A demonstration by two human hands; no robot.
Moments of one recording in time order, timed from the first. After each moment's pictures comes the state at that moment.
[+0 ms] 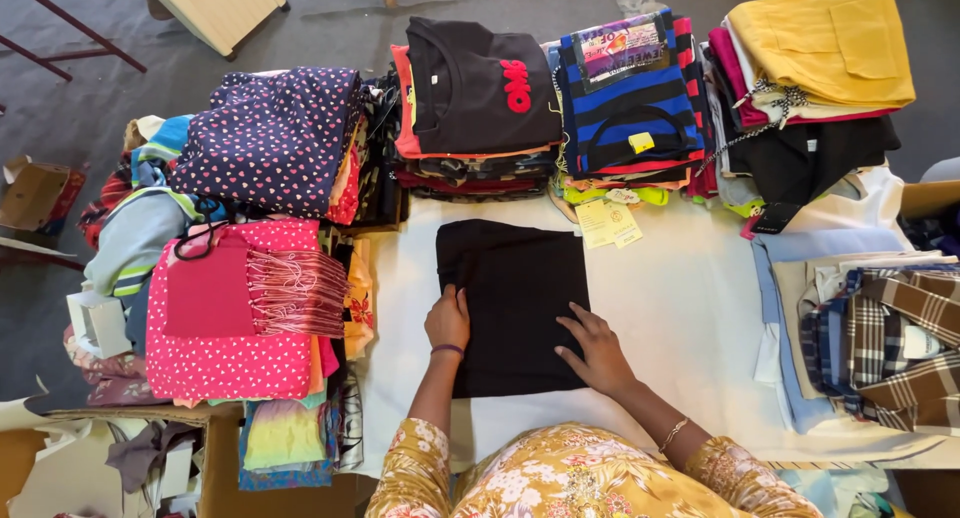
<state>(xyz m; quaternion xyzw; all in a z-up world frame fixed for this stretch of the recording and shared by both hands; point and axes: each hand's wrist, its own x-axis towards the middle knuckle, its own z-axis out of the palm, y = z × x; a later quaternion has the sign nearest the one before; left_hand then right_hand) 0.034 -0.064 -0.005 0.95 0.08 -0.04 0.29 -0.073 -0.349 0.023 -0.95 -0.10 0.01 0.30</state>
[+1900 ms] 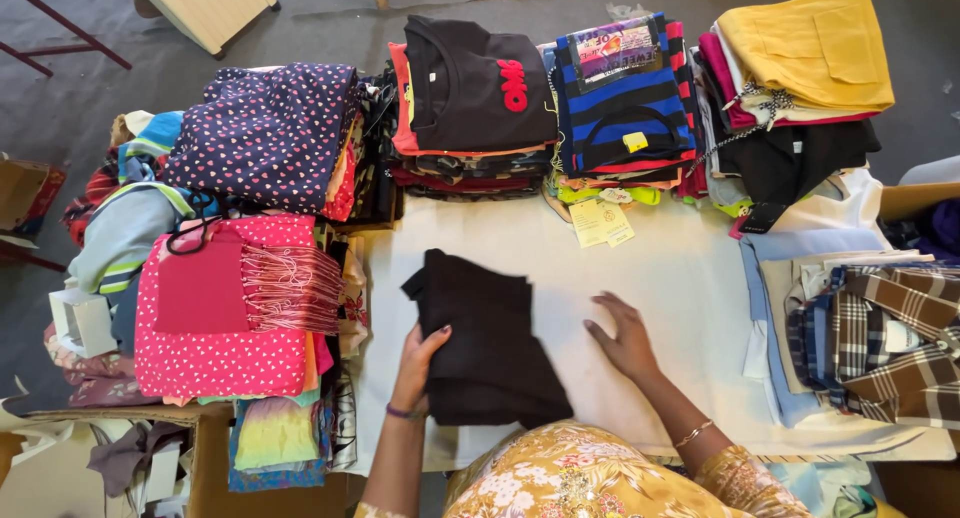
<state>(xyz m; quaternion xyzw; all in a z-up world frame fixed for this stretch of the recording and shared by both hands) -0.047 -0.032 0.124 0.47 0.11 -0.17 0.86 -0.067 -0.391 0.026 -0.91 0.03 -0.04 0.41</state>
